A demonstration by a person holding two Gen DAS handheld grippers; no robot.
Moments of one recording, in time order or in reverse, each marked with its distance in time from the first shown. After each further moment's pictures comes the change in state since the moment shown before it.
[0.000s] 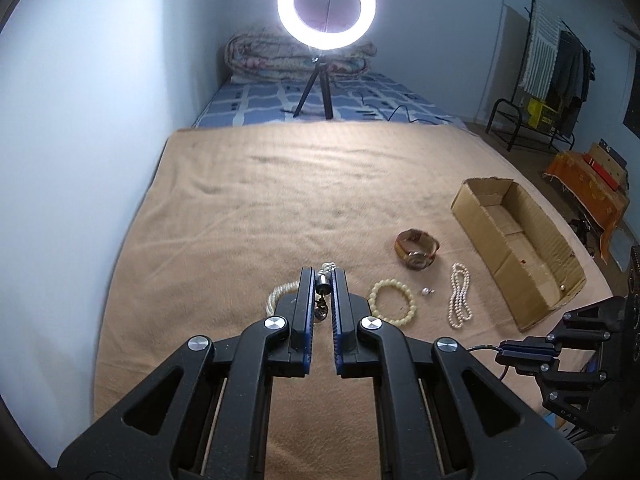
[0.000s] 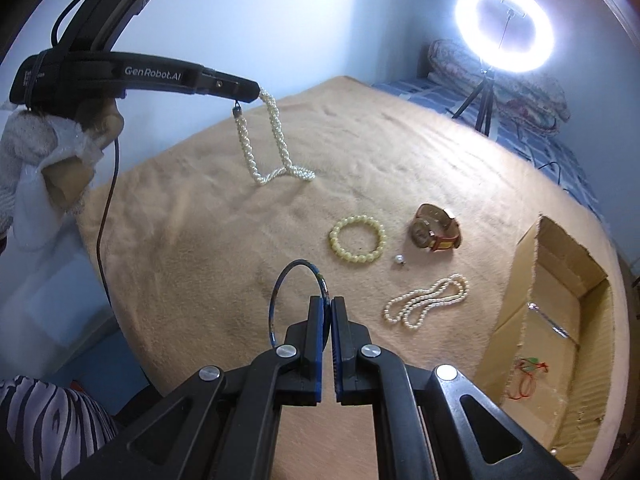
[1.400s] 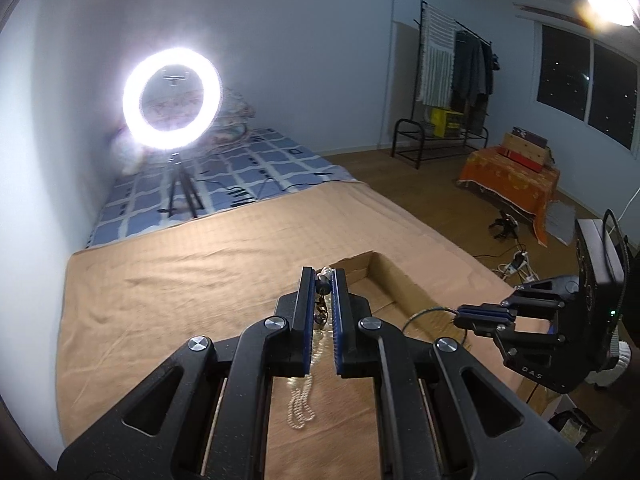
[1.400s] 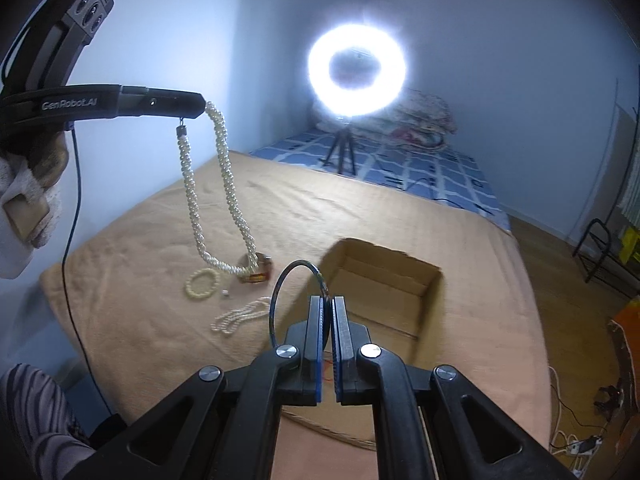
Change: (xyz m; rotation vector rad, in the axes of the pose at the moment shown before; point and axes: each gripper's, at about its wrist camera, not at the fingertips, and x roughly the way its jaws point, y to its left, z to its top) left arm -0.037 -0.189 0.101 0.227 -0.156 -0.267; right arm -0.135 -0.152 -0.035 0.192 -0.193 -0.242
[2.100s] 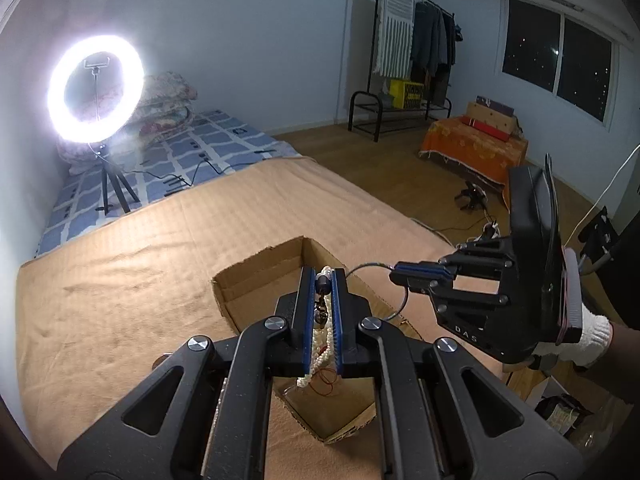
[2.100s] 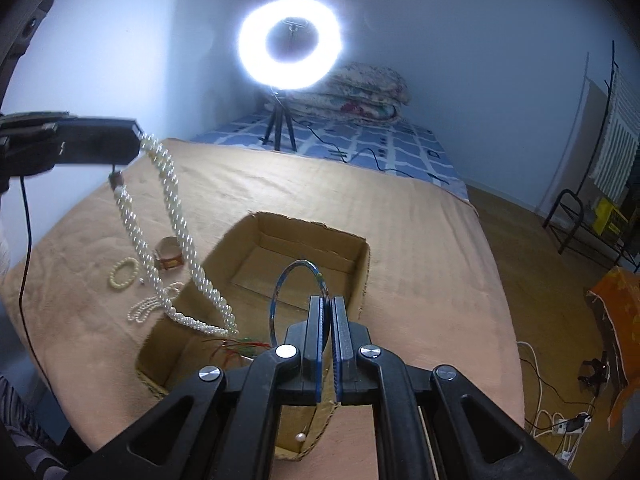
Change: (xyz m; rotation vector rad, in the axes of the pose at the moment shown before) left arm 0.072 -0.079 -0.005 0.074 0.088 -0.124; right arm 0.040 -0.080 -0.015 0.070 0.073 -0.106
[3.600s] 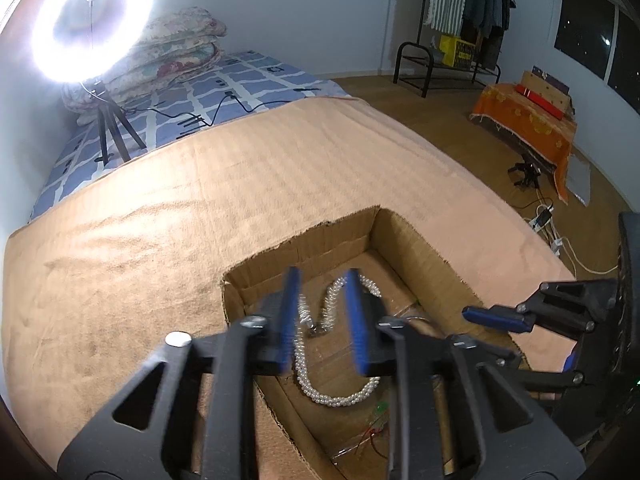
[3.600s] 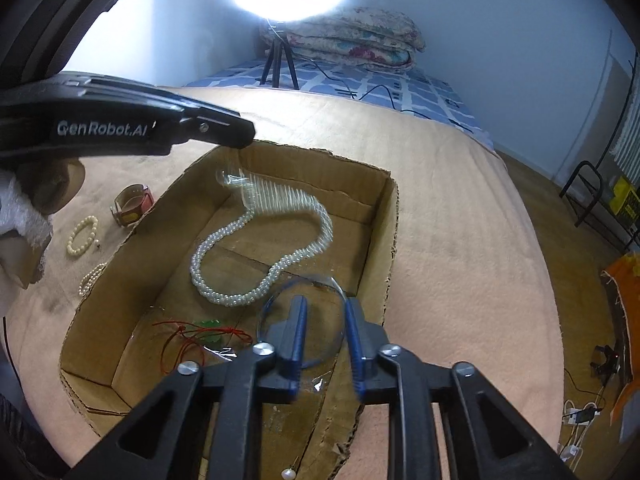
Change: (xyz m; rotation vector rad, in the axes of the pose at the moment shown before) left arm 0.144 0.055 0.000 -0.078 0.175 0.119; right arm 0.092 0.003 -0.017 -0.019 0.170 0.039
